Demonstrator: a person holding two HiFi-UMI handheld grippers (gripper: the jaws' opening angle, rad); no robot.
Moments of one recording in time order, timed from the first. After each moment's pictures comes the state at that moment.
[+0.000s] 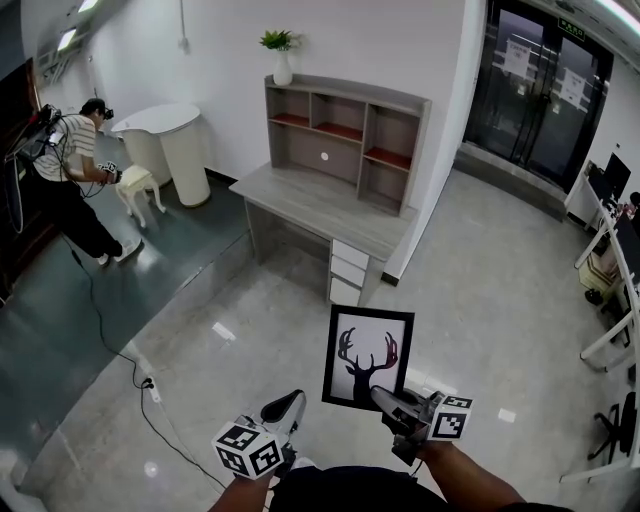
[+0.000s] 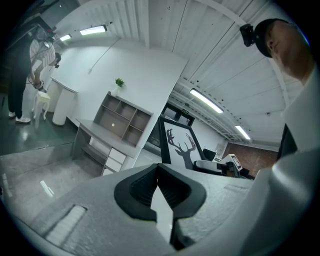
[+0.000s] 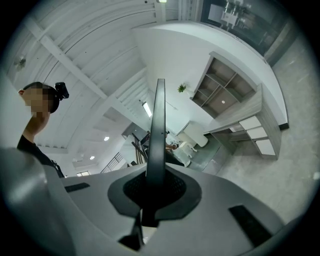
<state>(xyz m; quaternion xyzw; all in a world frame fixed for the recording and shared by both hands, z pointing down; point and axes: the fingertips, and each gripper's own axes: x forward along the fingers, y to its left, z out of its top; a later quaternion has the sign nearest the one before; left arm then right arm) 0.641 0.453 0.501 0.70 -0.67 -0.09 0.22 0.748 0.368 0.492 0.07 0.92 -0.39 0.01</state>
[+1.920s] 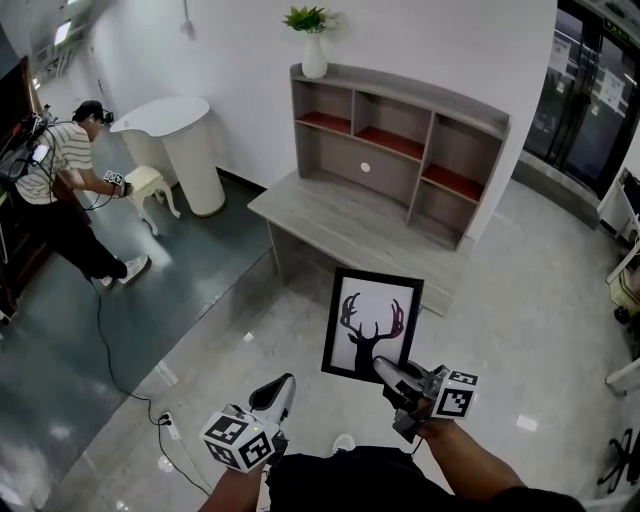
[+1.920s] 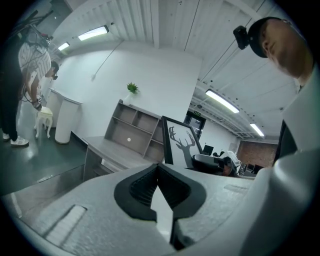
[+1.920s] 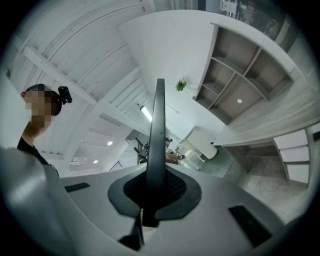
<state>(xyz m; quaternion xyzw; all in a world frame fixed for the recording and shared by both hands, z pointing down) 0.328 0.272 0.486 0.67 -0.71 -0.07 0.19 0.431 0.151 0.473 0.10 0.91 -0.39 0.04</state>
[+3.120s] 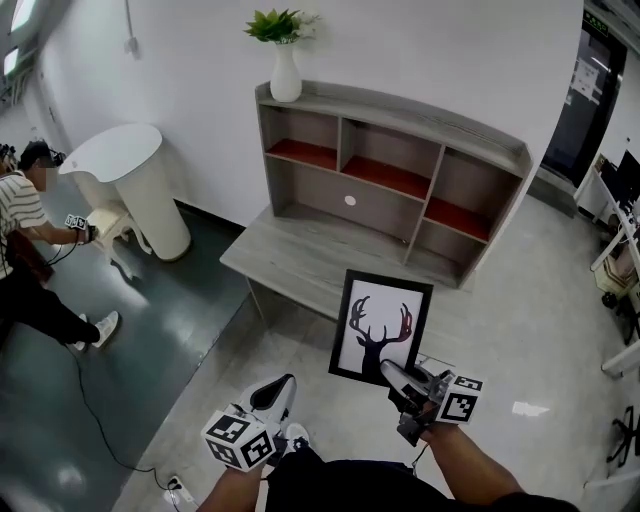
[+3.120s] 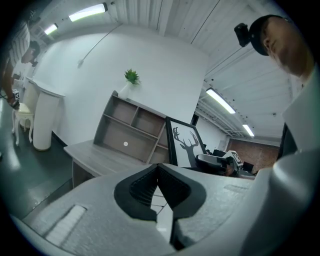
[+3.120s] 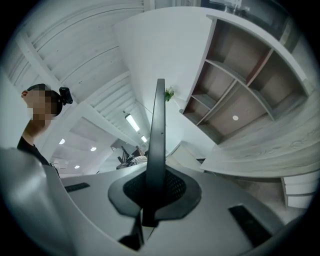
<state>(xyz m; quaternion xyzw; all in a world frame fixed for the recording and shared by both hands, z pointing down) 0.138 0.103 0.477 0.73 -0.65 -0.05 0.20 0.272 -0.001 0.459 0.01 0.92 -0.38 0.07</state>
